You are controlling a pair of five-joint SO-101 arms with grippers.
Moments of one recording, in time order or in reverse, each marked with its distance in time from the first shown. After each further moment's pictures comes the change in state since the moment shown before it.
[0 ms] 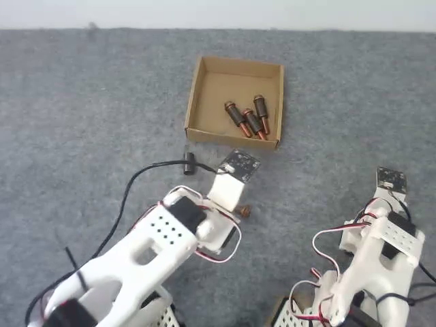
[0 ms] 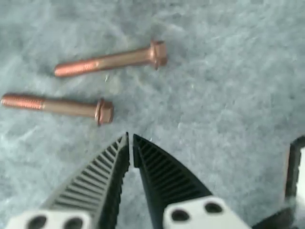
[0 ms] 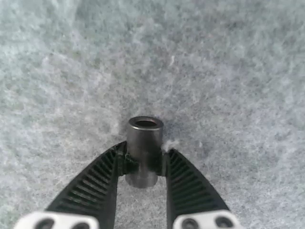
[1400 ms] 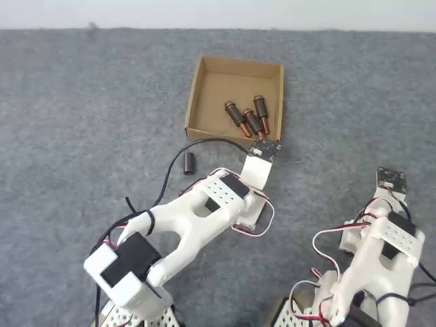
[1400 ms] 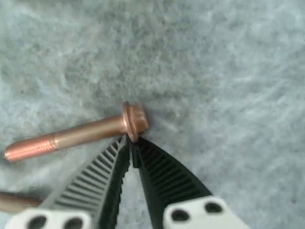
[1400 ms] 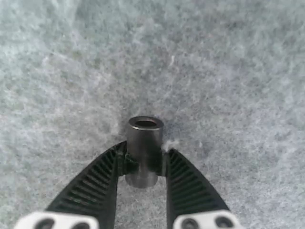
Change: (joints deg) left arm 0.9 37.0 -18.4 -17.8 7.8; right arm 0.0 0.0 0.0 0.0 0.0
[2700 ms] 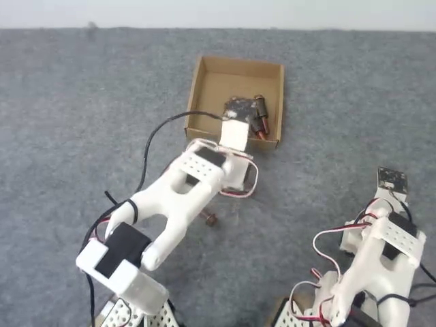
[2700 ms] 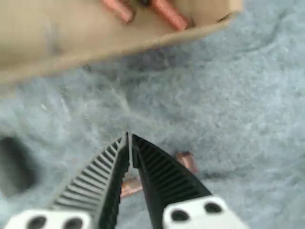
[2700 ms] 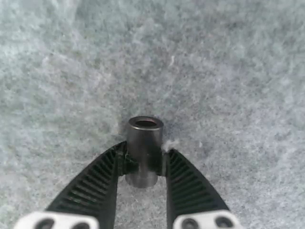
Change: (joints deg) left arm -12.8 1.0 -9.6 -2.8 -9.9; right arm 0.0 0.0 0.0 0.0 0.0
